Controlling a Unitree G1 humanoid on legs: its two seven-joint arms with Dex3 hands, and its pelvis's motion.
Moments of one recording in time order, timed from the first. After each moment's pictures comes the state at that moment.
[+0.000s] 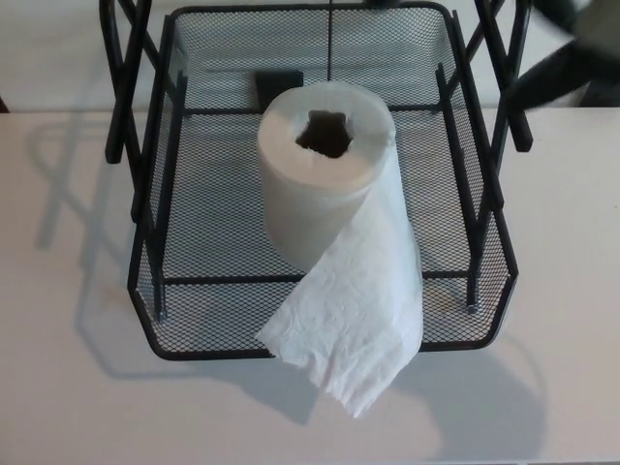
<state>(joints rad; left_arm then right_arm) -0.04 0.69 0.17 1.30 -0.05 0.02 -0.18 -1.10 -0.83 0.22 -0.19 -0.19 0.21 1.04</state>
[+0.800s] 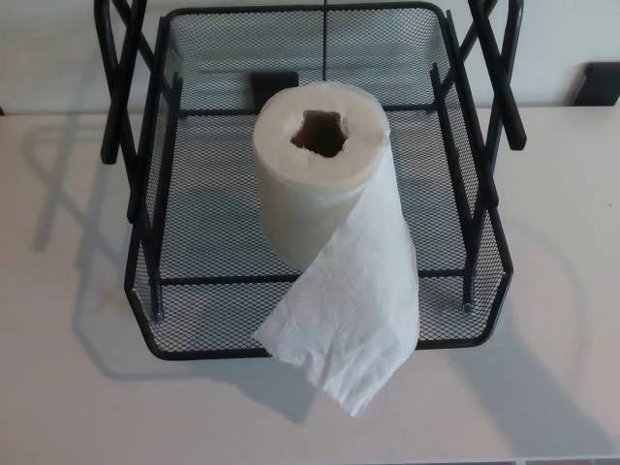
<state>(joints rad) -0.04 0.68 0.17 1.30 -0.06 0.02 -0.18 -0.61 -0.93 -0.46 -0.11 -0.12 0.21 0.99</state>
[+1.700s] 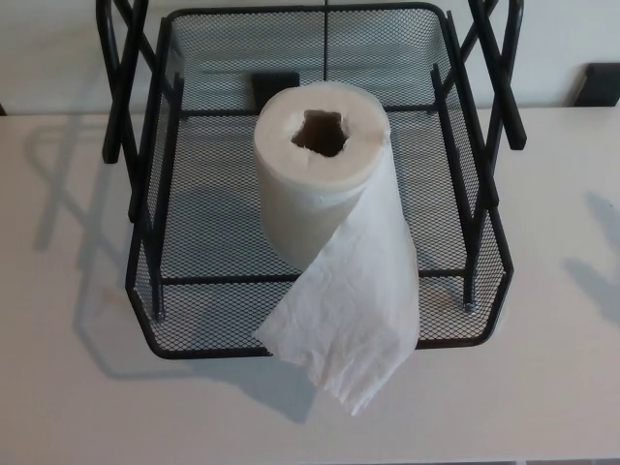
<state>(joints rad) -0.04 0.68 0.17 1.30 -0.06 0.02 -0.18 -0.25 -0.66 -0.83 0.19 -0.11 0.15 0.70</state>
